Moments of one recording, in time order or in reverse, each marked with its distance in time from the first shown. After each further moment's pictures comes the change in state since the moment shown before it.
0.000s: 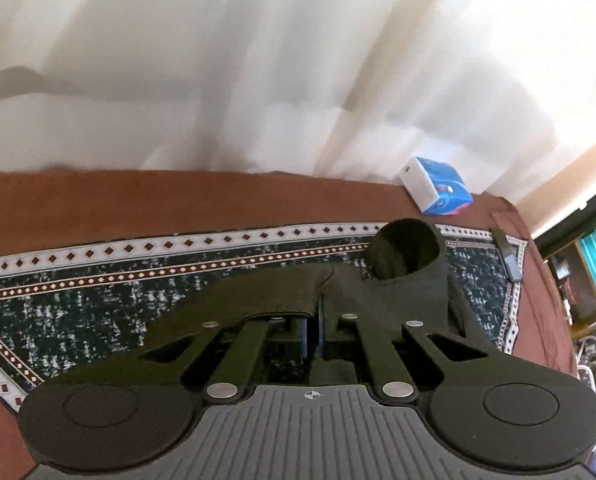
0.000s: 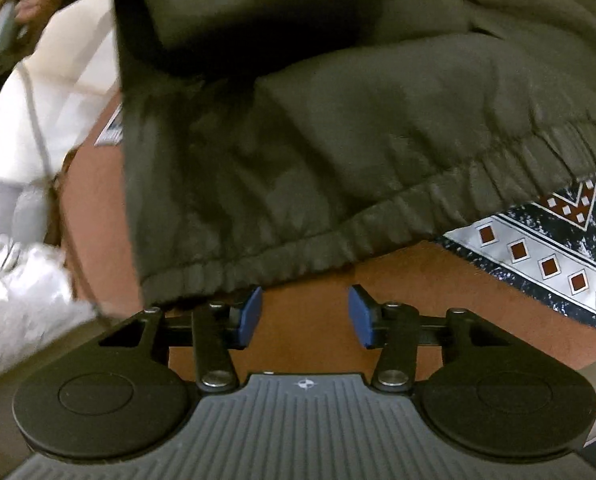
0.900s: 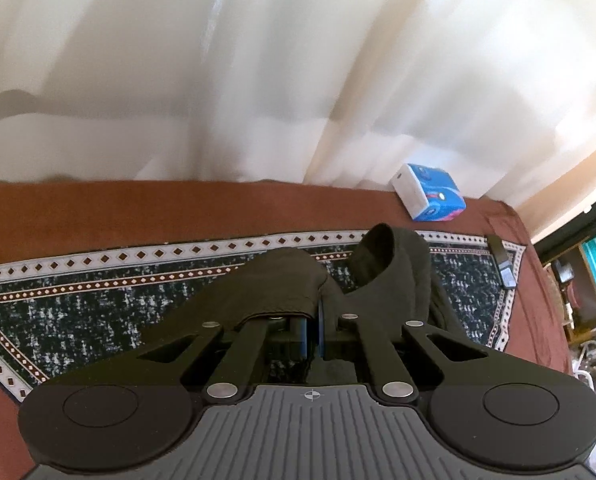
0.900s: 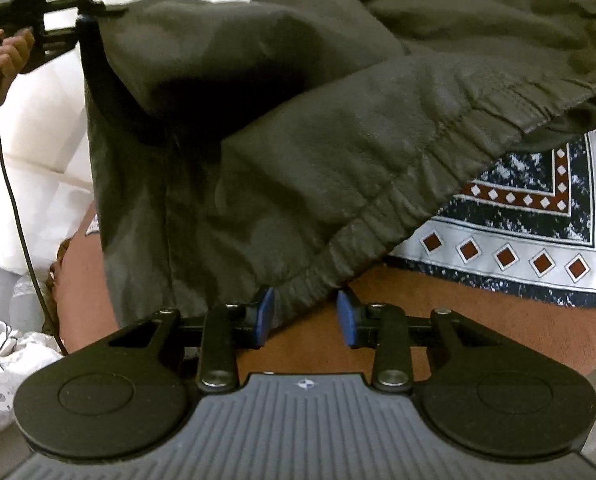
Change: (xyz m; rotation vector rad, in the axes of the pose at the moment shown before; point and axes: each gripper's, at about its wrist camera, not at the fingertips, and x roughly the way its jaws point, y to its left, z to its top) left arm -0.018 -0.030 0.018 -0.008 0.016 0.023; right arm -0.002 -0.013 -0.023 0.093 -0.271 0.008
